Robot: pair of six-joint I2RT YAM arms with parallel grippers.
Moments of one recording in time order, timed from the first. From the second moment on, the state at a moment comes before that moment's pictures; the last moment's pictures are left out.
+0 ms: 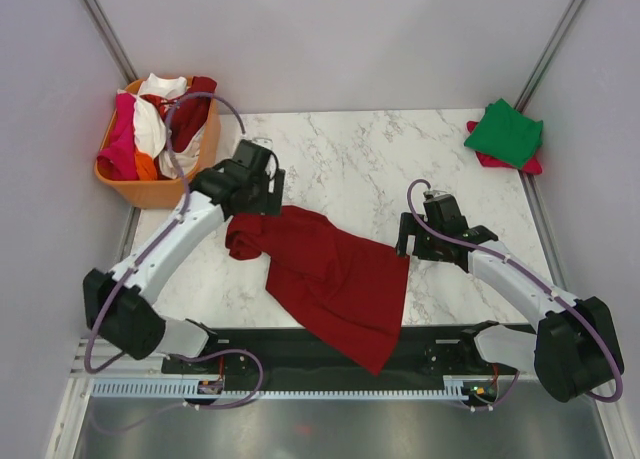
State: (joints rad) left arm -0.52 1.45 1.29 -0.88 -0.35 -0.26; right arm 0.37 1.18 0.68 -0.46 0.02 0.47
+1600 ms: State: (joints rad) left arm -0.46 1.68 1.21 -0.82 -0.43 -0.24; right arm 0.37 1.19 0.68 -0.45 0.01 0.47
